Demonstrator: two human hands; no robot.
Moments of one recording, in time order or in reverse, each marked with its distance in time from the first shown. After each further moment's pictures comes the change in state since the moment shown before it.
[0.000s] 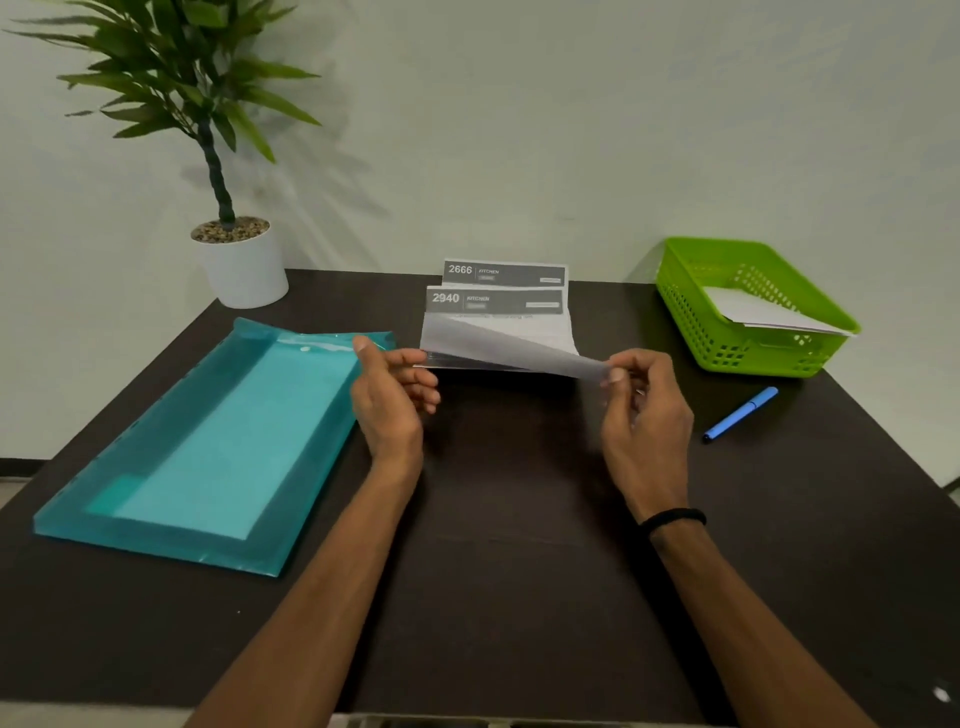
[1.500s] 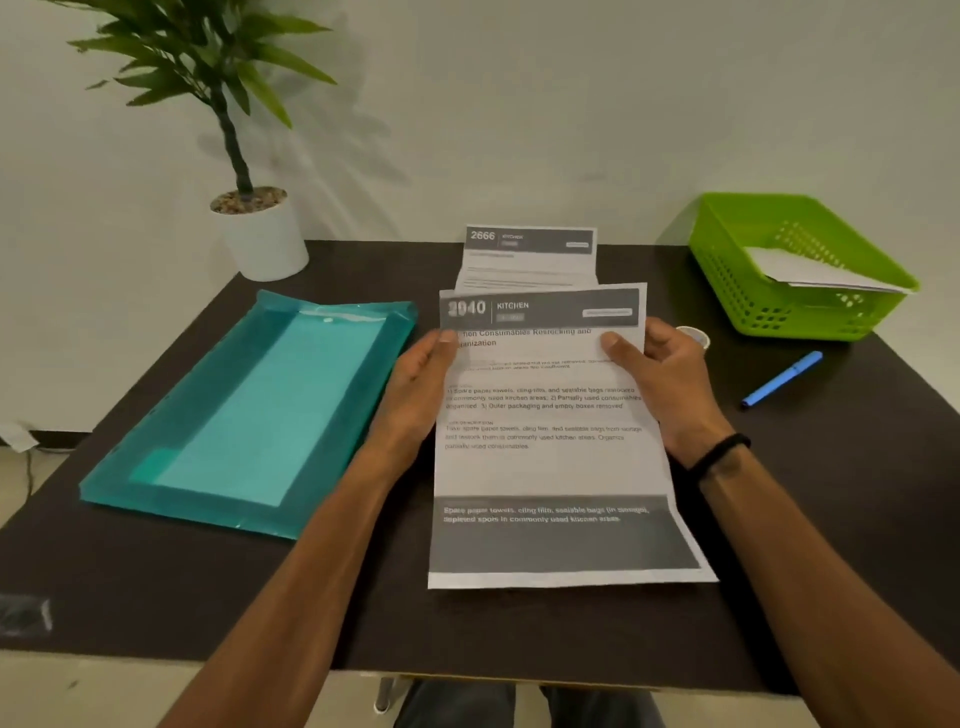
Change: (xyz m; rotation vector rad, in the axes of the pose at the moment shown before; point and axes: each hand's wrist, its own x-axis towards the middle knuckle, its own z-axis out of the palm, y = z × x) left_hand -0.004 0.010 -0.033 0.249 -0.524 -0.114; right_hand 0.028 0.018 0.012 0.520 -0.323 0.560
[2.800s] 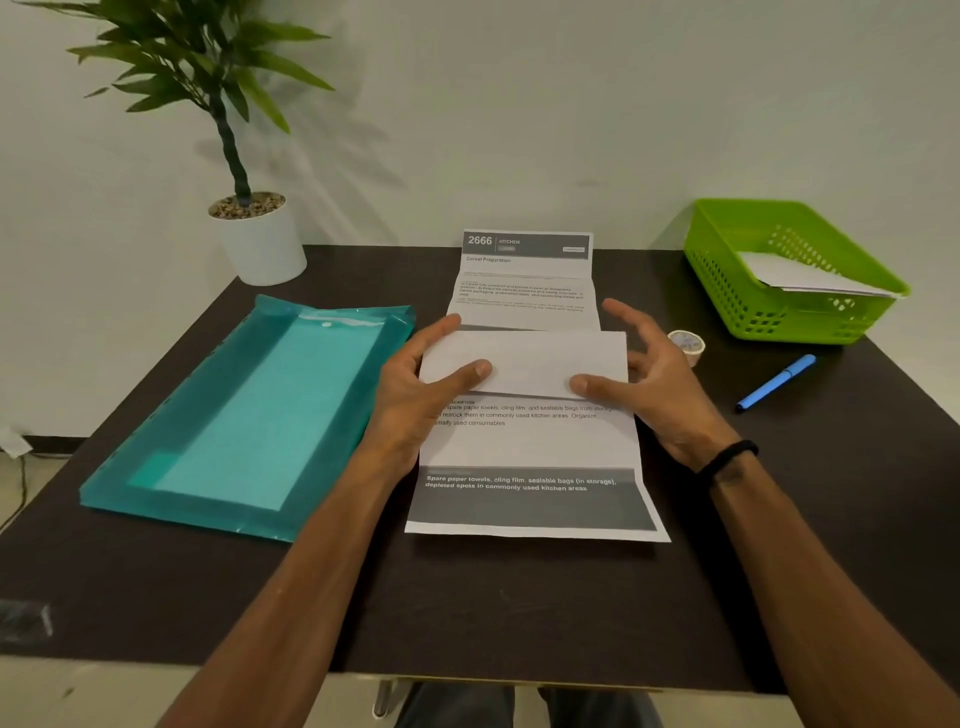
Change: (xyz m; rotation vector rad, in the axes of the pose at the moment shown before) left_hand 0.002 -0.002 -0.005 -0.098 0.033 0.027; right_hand -0.012 -0.010 -0.009 -0.116 -0.266 0.038
